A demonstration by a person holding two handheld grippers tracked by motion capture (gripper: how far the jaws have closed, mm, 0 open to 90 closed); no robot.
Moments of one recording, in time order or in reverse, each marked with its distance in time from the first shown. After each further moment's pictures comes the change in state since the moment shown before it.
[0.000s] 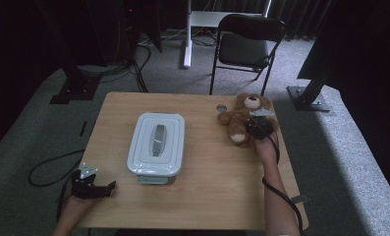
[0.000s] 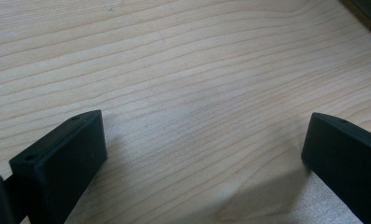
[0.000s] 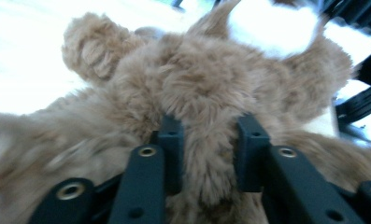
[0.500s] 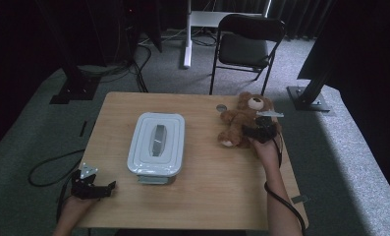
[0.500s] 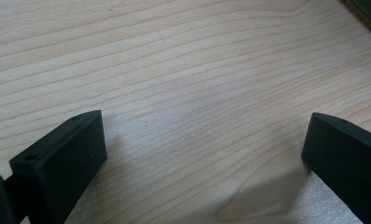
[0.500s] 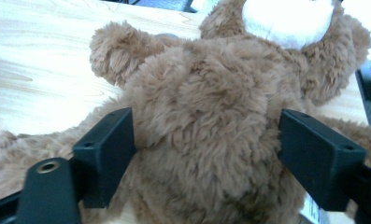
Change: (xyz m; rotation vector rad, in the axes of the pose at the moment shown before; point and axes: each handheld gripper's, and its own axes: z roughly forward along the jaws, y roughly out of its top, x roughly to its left) left arm -0.001 0.000 0.000 0.001 -0.004 0.005; right arm -0.007 -0.005 -0.021 -0.001 0.098 0.203
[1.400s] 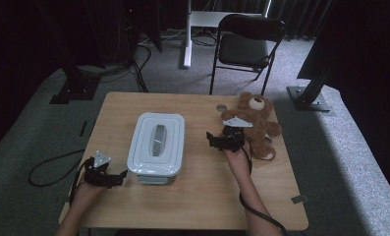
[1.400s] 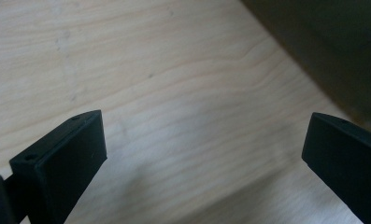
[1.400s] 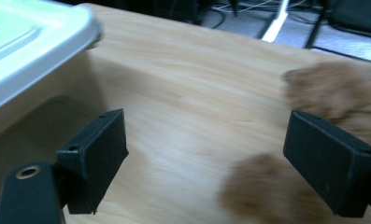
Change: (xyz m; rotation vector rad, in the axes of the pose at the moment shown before) left arm -0.019 0.045 0.019 -0.067 -0.029 0.073; right arm 0.118 -0.007 -0.011 -0.118 0.225 -0.118
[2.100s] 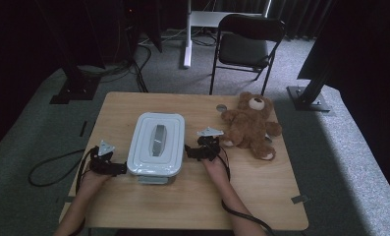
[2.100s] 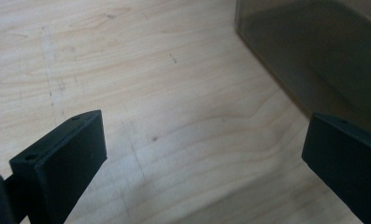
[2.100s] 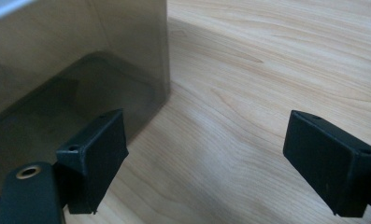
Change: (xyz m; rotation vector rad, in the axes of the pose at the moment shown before) left arm 0.011 0.027 0.022 -0.042 -0.018 0.005; right arm 0.054 -0.030 0.058 0.100 0.098 -0.045
